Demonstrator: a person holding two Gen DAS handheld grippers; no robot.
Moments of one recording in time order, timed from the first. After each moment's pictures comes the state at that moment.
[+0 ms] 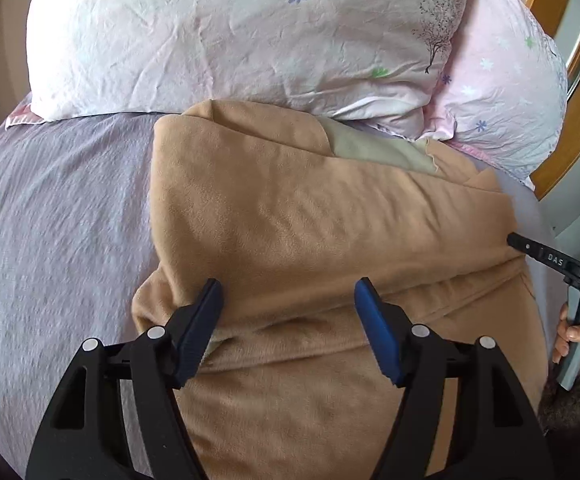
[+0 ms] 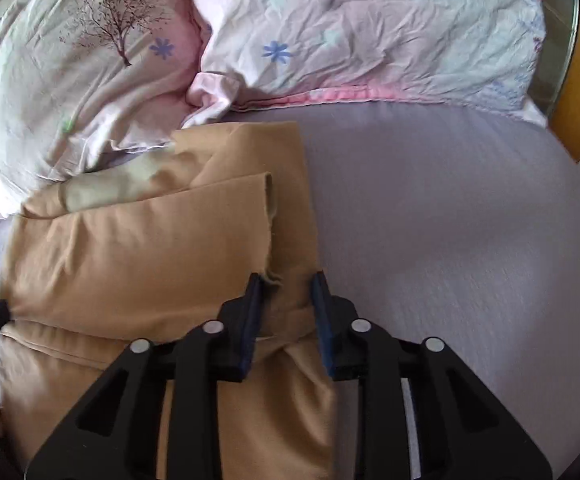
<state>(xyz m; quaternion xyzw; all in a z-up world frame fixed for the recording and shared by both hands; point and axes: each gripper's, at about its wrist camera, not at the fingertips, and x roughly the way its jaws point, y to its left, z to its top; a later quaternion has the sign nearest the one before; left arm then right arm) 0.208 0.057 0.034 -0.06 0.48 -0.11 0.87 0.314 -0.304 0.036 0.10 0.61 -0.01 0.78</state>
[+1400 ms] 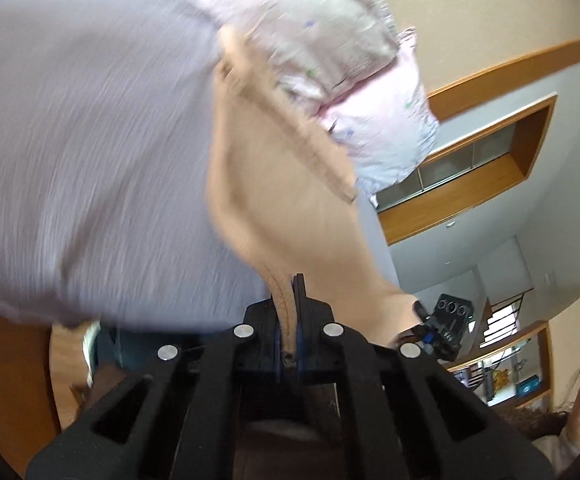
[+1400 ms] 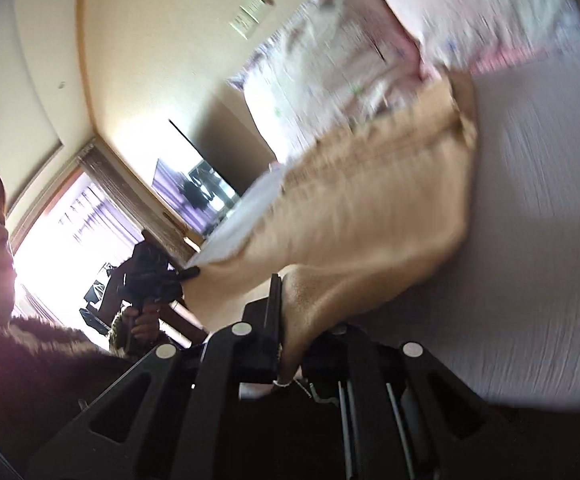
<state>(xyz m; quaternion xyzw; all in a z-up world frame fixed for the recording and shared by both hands) -0.041 0.166 0.079 -0.35 0.46 -0.24 0.78 0.073 -0.356 0.153 0.32 0.44 0.38 0.74</state>
